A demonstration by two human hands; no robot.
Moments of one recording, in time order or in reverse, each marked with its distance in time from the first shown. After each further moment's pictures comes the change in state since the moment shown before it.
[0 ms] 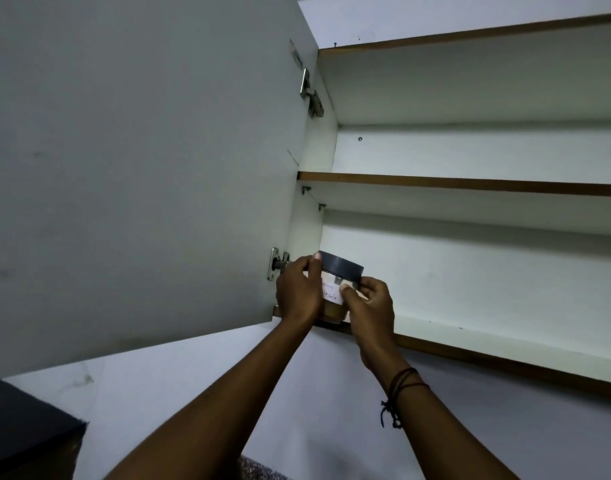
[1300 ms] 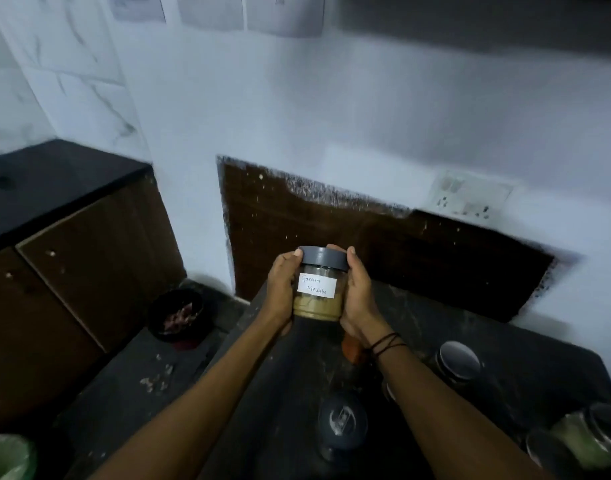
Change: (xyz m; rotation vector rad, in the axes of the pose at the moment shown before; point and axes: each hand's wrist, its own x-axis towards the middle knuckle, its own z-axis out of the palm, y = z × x) left_hand -0.385 -0.185 -0.188 -0.332 -0.227 -0.988; right_hand -0.379 0.206 -0.067 0.568 -0.173 0.996
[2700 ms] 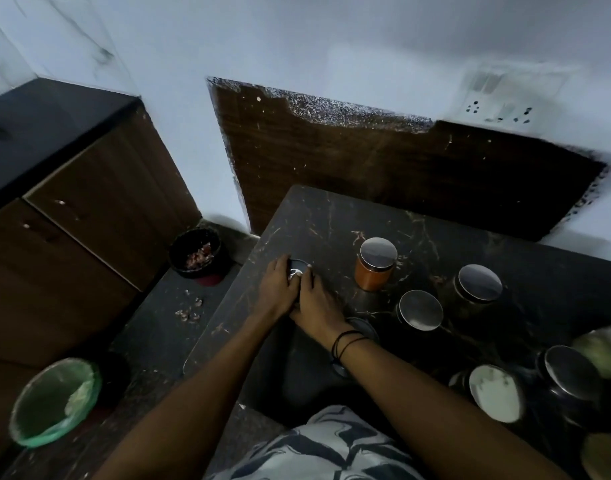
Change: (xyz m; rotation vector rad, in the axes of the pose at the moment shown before) left_hand -0.007 -0.124 -0.095 1.255 -0.012 0.085; right_hand -0.044 0.145 -0.039 -1.621 -0.153 0.024
